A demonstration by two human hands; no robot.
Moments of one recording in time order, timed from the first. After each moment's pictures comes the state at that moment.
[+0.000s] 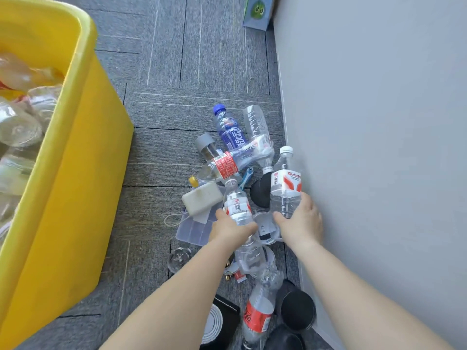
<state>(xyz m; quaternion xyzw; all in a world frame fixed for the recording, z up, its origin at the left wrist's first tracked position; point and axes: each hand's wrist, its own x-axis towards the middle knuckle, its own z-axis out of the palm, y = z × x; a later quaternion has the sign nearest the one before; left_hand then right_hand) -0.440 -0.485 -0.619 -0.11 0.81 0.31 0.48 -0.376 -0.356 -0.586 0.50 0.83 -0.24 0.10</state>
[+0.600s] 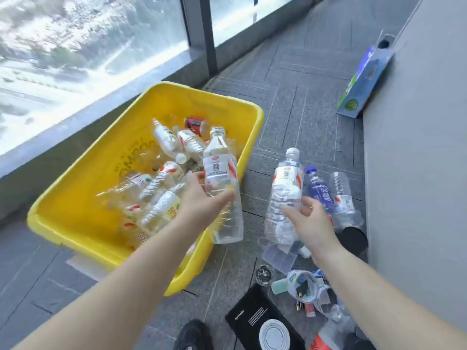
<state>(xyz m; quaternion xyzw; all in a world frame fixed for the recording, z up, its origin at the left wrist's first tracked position) -0.502 -0.740 -0.378 -0.13 0.83 0.52 0.16 -0.447 -0.533 -0.430 0.28 0.72 -0.63 0.06</state>
